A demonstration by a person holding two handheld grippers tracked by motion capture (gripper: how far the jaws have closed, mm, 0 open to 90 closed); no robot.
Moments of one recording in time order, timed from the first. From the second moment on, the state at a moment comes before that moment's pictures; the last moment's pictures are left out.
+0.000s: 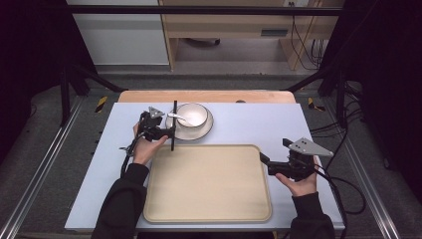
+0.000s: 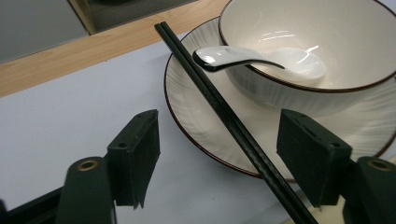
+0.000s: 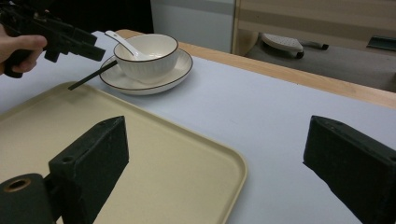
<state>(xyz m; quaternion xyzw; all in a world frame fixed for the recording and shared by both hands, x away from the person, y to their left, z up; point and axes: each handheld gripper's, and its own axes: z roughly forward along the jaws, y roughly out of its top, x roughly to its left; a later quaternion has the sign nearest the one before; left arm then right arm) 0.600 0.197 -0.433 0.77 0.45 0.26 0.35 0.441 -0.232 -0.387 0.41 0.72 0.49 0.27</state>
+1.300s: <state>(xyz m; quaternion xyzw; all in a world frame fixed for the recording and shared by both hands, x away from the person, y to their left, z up) 0.617 0.191 -0.445 0.78 0.47 0.23 0.35 0.441 -0.235 -0.387 0.41 0.72 0.49 0.27</state>
